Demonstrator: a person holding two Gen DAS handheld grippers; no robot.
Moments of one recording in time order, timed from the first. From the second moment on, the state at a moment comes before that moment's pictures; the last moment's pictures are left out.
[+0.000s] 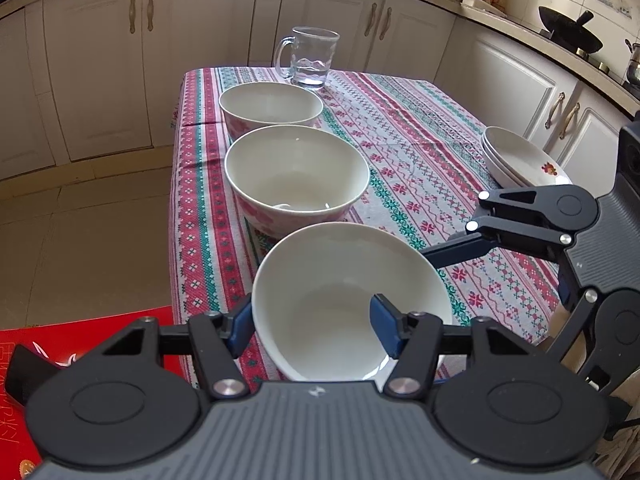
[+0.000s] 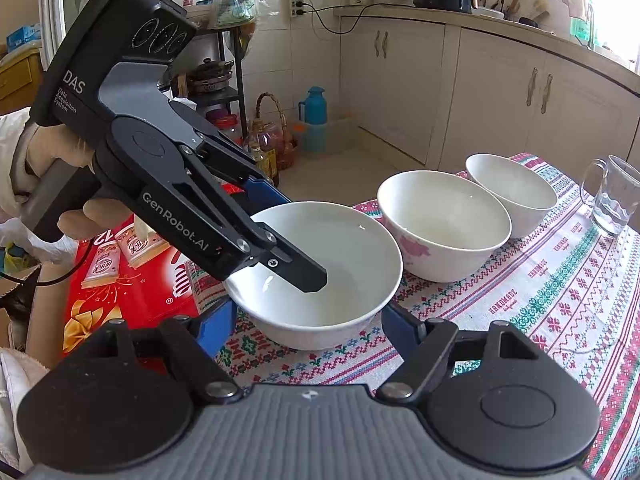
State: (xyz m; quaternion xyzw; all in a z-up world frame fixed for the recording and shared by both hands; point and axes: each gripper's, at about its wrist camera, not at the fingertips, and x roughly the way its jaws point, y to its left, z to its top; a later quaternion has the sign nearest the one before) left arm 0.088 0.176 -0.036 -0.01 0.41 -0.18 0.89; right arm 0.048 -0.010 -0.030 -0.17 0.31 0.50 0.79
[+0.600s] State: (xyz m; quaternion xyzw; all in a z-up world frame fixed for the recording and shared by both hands) left arm 0.092 0.123 -0.021 0.02 0.40 -0.22 0.89; right arm 0.040 -0.061 -0.019 -0.15 0.30 0.47 0.81
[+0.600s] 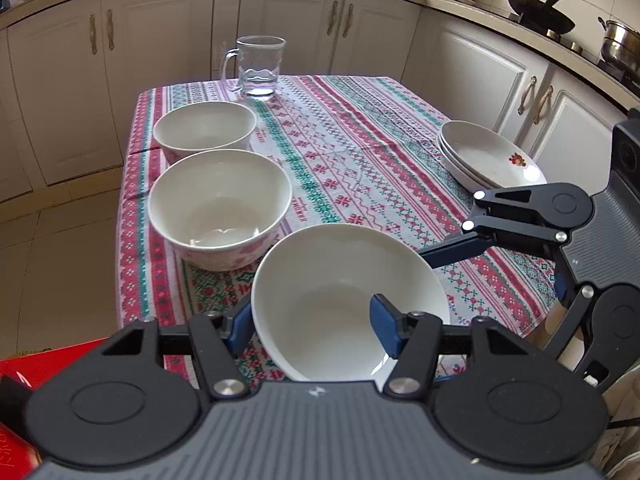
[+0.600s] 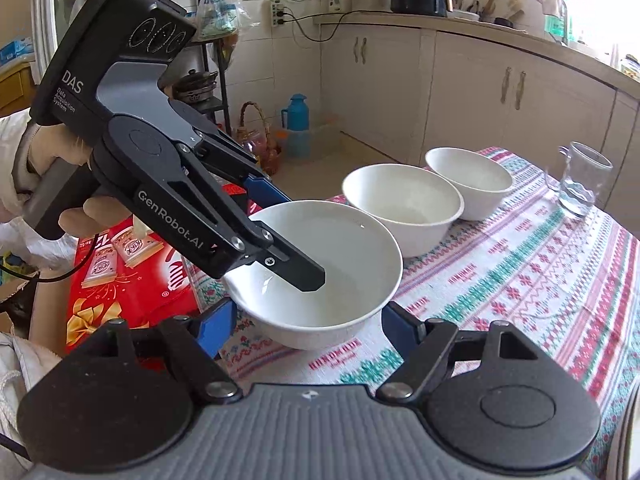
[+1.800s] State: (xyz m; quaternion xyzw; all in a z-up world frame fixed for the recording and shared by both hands) left arm 0.149 0.027 -0.035 0.05 0.39 -0.30 0.87; right arm 0.055 -0.156 -0.025 -0.12 0.33 0.37 0.86
